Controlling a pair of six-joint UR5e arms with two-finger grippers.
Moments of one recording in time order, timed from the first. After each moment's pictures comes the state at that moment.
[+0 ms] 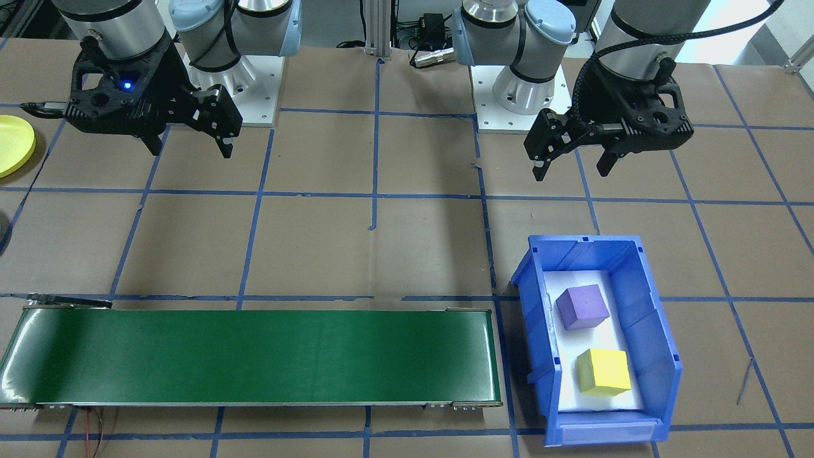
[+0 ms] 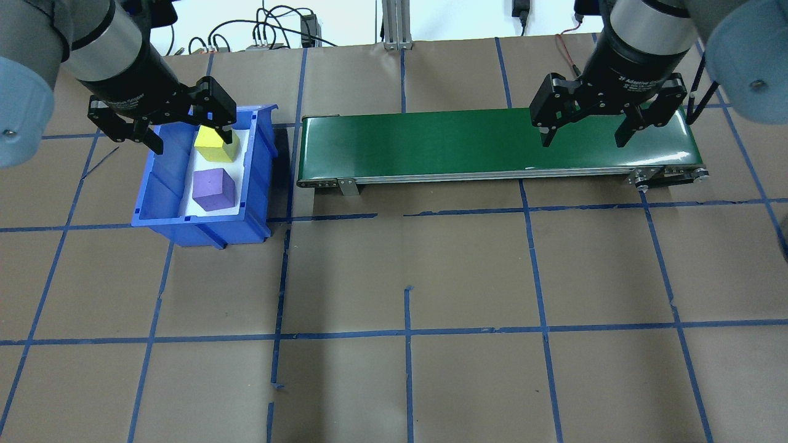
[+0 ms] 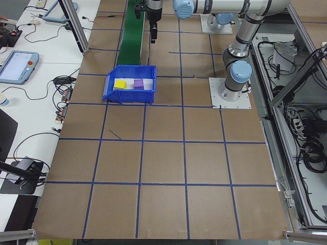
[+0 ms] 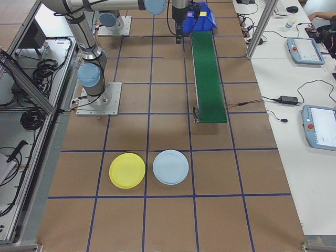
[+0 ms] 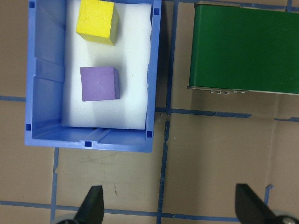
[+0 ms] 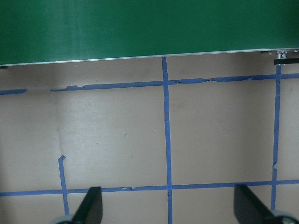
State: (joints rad) left arm -1.52 -1.54 -1.61 -1.47 1.56 -0.08; right arm 1.58 -1.60 1.57 -1.55 -1.54 0.05
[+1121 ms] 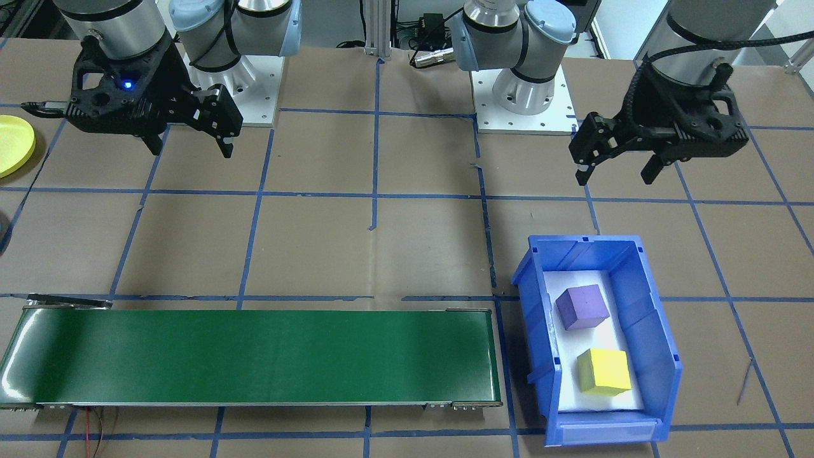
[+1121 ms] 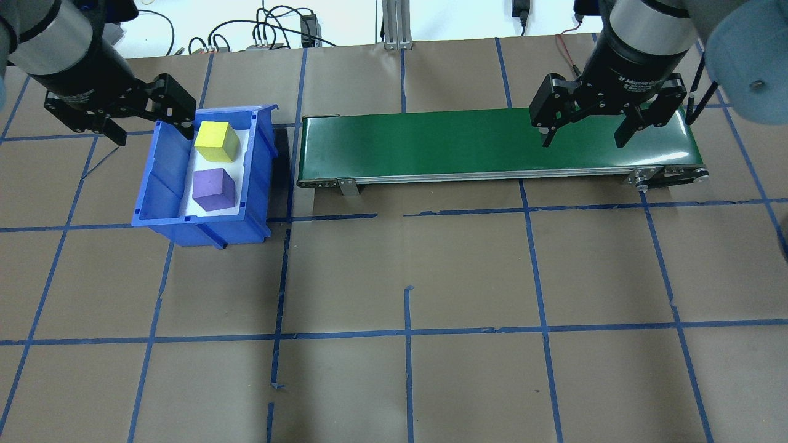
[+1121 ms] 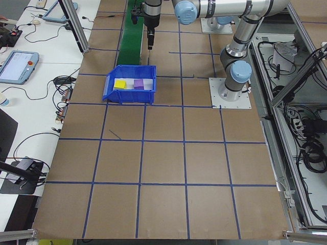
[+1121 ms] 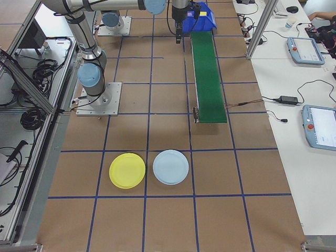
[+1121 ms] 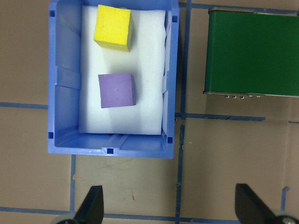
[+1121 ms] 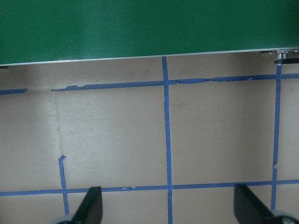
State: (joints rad) left arm -1.38 -1.54 -1.61 -1.46 1.56 0.14; right arm 1.58 -1.60 1.57 -1.55 -1.54 0.05
